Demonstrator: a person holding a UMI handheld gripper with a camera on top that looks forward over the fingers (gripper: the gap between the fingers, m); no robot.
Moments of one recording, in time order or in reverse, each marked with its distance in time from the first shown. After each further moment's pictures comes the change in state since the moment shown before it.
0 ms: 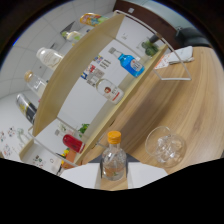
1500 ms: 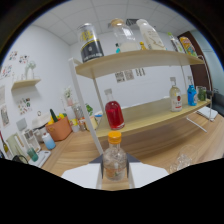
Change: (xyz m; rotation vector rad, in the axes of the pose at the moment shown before) arm -0.072 0.075 0.019 0.027 0.035 -0.681
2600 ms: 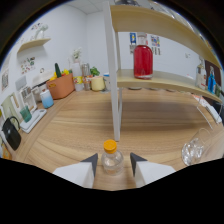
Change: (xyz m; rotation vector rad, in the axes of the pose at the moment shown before) arm -0.015 0.116 0.015 -0.332 -0.012 -0.209
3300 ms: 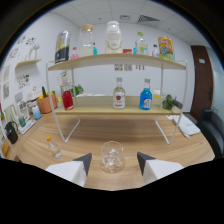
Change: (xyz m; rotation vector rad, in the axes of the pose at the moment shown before) arm 0.216 -0.038 -0.141 0.157 0.078 -0.010
